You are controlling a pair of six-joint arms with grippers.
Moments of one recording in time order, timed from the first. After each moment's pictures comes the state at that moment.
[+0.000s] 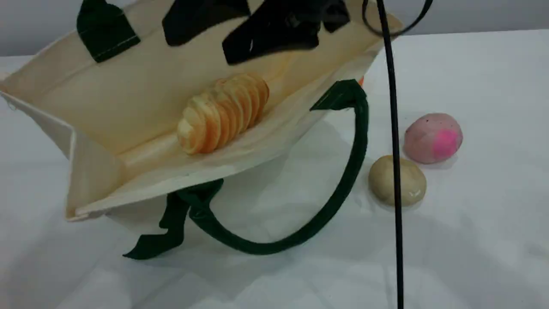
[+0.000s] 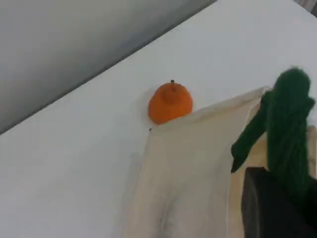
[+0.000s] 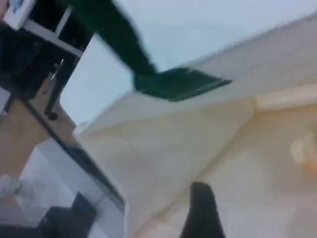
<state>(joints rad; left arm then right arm) -0.35 1.41 -1.45 -0.39 0.83 0.46 0.61 1.71 -1.05 1.37 0.62 -0.97</state>
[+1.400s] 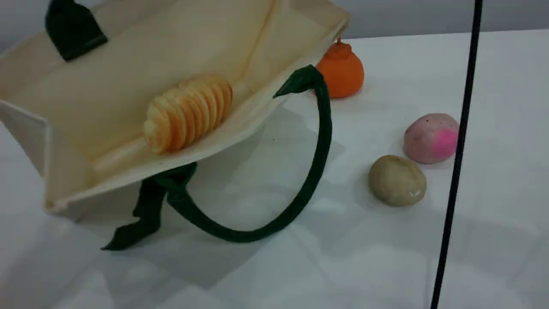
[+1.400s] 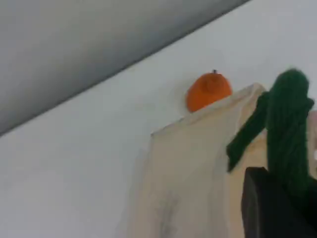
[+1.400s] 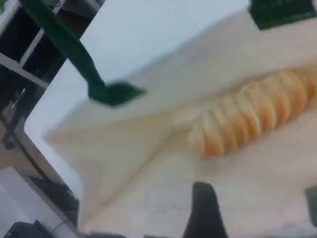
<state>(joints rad) -0.35 1.41 -1.44 -0.28 0.81 0.35 0.46 1.53 -1.00 1.17 0.64 -0.87</state>
